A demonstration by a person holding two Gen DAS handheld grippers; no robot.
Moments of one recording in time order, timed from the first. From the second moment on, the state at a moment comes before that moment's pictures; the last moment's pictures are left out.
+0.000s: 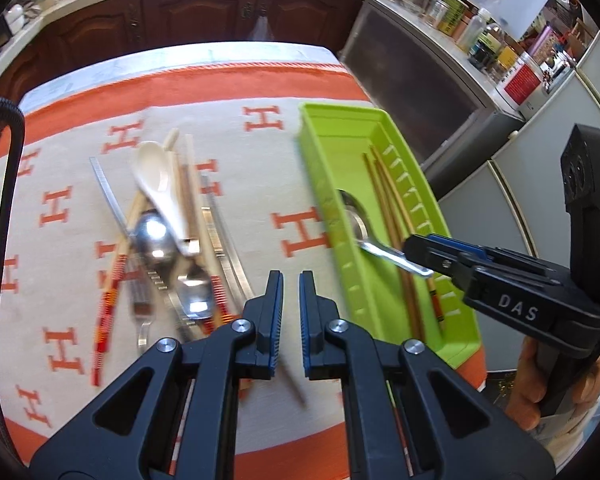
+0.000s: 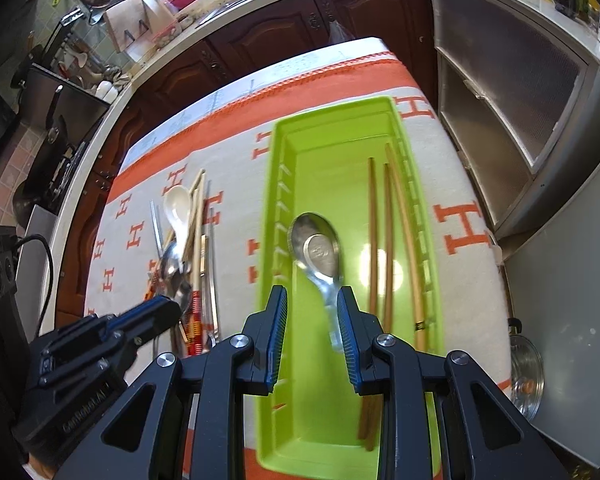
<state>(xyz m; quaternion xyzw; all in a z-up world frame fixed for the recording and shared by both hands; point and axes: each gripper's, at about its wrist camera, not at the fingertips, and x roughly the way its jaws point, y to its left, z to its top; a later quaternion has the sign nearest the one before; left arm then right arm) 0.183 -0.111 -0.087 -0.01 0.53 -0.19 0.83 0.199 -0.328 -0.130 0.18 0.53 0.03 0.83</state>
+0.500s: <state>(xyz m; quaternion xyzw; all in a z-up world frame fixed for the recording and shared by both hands) 0.187 0.005 -0.068 -0.05 0.51 -0.13 0.85 0.214 -0.244 -0.117 0.15 0.54 0.09 0.82</state>
